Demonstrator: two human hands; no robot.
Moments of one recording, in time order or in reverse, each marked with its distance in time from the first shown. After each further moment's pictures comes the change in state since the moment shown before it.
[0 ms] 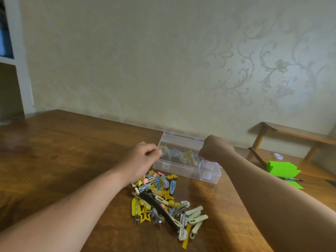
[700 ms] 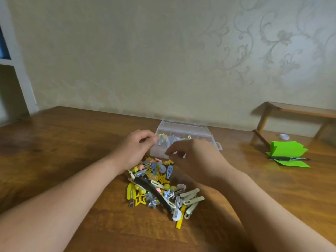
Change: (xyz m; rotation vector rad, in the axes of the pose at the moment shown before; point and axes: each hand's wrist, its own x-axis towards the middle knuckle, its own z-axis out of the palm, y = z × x) left_hand -0.002 0.002 0.000 0.003 0.023 0.024; right_hand -0.120 -0.015 0.011 0.322 0.092 -0.616
